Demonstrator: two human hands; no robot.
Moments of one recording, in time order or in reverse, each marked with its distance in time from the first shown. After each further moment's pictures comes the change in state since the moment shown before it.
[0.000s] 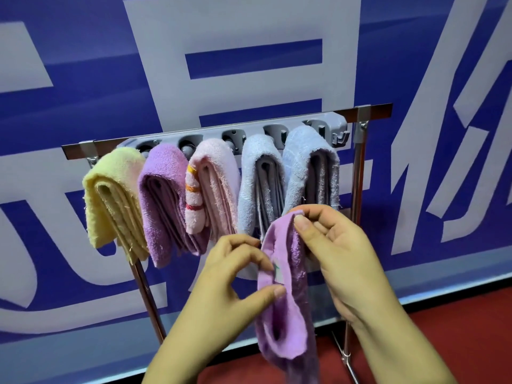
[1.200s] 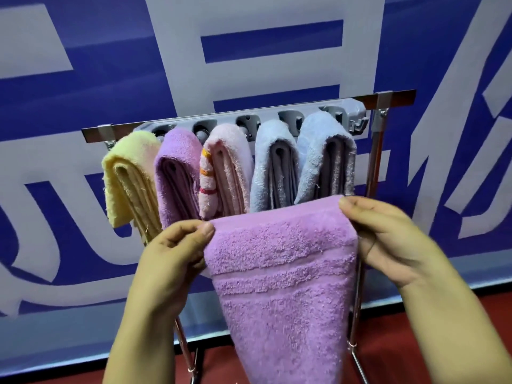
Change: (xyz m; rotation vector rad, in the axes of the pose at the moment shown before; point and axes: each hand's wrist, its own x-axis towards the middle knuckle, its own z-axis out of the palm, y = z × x) left_hand -0.001 -0.024 -0.040 -0.729 0.406 -0.455; right_hand 0.026 -0.002 -0.052 0.214 -0.145 0.309
